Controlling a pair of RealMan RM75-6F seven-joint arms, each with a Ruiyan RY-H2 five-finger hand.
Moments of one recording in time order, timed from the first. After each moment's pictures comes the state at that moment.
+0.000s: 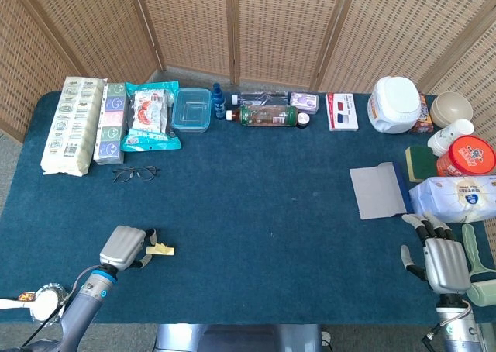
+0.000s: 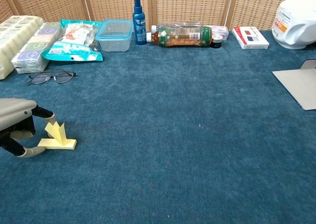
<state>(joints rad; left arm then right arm) -0.39 -1.49 0.00 -1.59 1.26 1.06 0.42 0.07 -1.22 0.07 -1.68 -1.46 1.48 -0.08</state>
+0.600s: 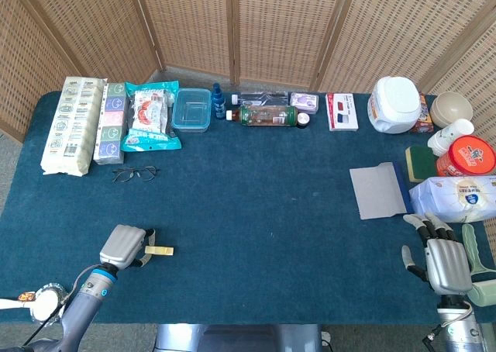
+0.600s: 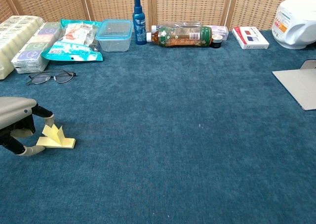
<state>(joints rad) -0.39 -1.49 0.00 -1.60 1.25 1.07 0.42 0.07 -1.22 0.07 -1.68 -1.47 1.49 -0.07</state>
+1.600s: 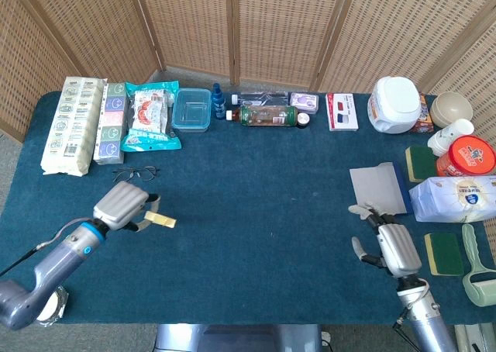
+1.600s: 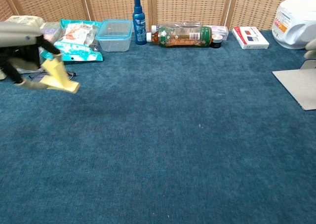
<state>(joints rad) -0.66 -1.14 -0.11 -1.67 1.42 0.81 0.10 0.21 -1.29 0.09 -1.70 -1.55 1.33 0.17</state>
